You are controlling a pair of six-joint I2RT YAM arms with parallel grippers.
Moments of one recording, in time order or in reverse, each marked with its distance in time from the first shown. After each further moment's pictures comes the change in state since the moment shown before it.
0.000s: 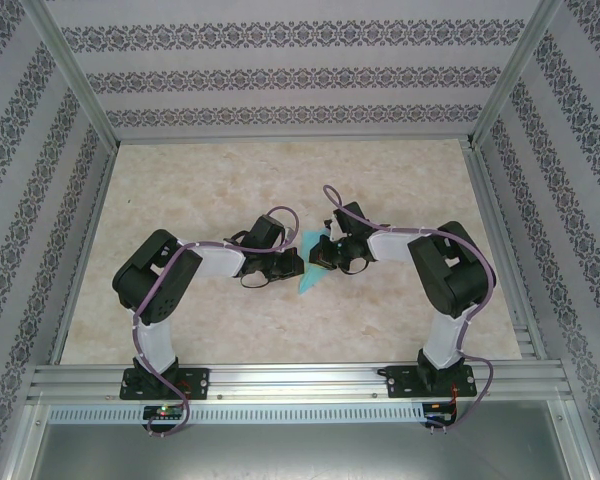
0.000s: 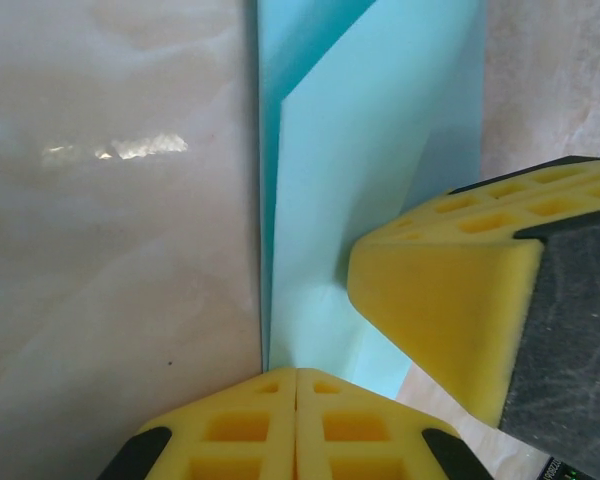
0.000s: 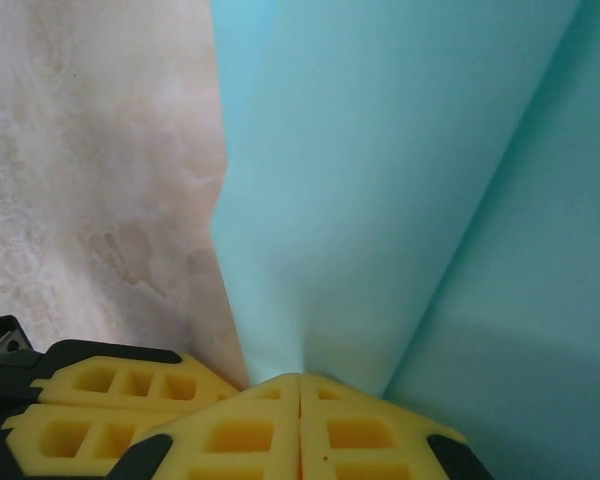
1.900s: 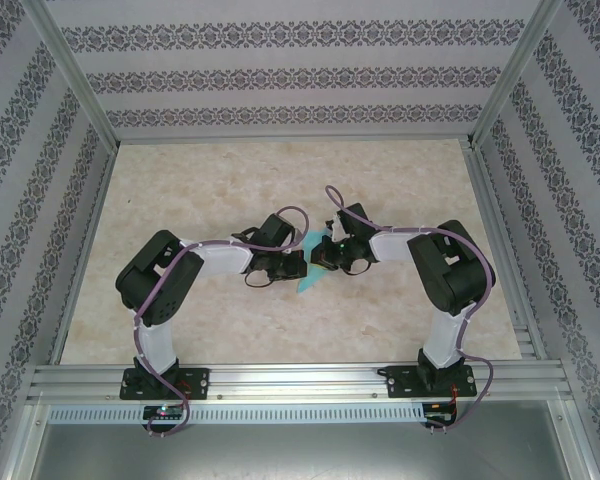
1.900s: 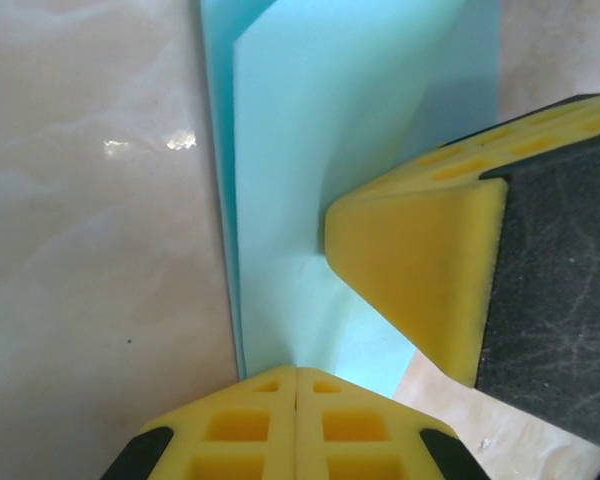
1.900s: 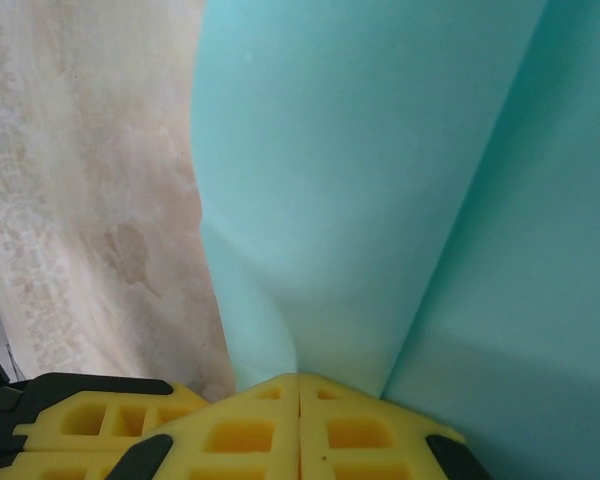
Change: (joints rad) left arm -0.055 0.007 0.096 -0.190 -0.081 0.101; right arm -0.026 0.013 -0.024 0.049 -0.036 -0.024
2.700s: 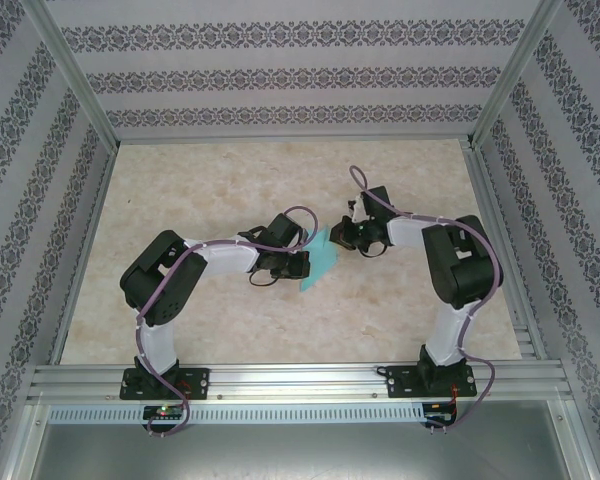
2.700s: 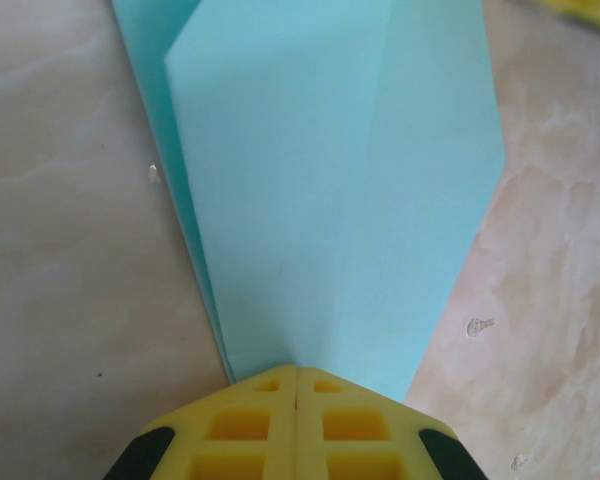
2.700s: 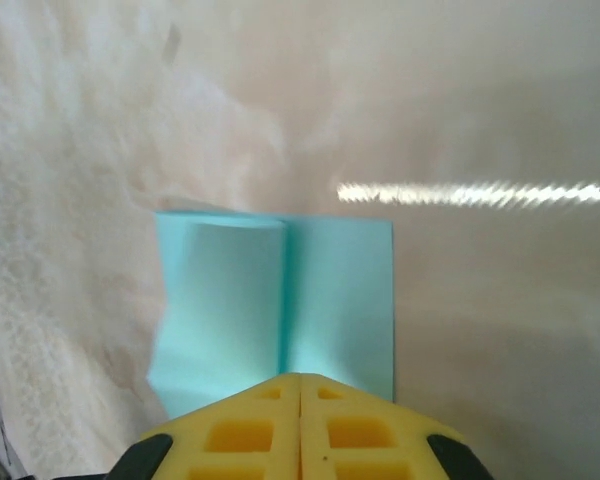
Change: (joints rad) left arm -0.033 0.019 0.048 -0.053 -0.074 0.076; right arm -0.159 -0.012 0.079 -0.042 0.021 -0.084
